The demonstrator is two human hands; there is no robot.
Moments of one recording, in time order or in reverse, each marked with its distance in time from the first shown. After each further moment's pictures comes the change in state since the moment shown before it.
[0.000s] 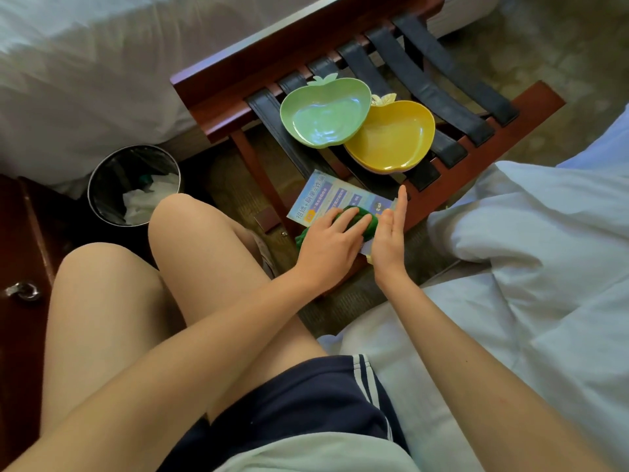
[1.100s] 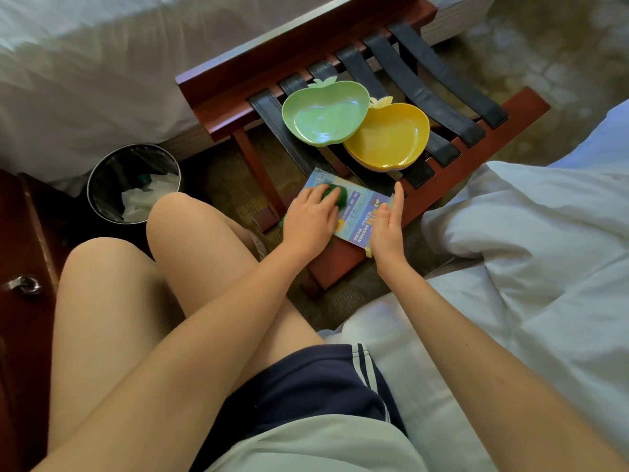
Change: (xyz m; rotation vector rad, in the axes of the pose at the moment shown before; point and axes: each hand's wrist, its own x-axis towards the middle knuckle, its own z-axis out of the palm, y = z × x) left_hand 0.014 -0.034 -0.001 -0.050 0.050 -0.228; right_hand -0.002 -0.008 -0.001 -0.086 -0.028 0.046
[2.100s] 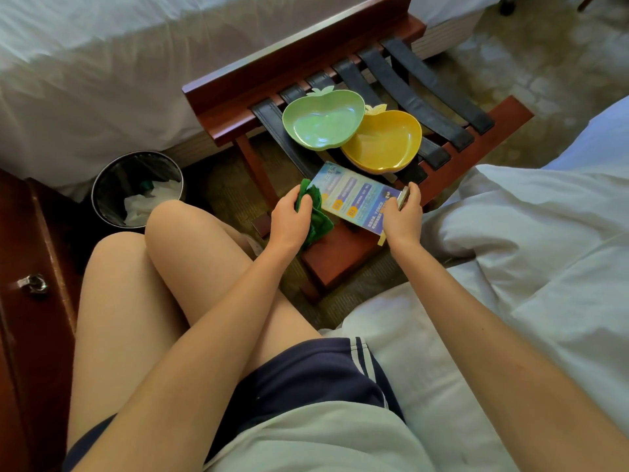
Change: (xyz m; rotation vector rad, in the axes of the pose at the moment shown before) left_hand -0.016 0.004 -0.038 -0.844 0.110 -0.521; right_hand 0.013 -0.031 -0.021 -0.250 0.181 0.146
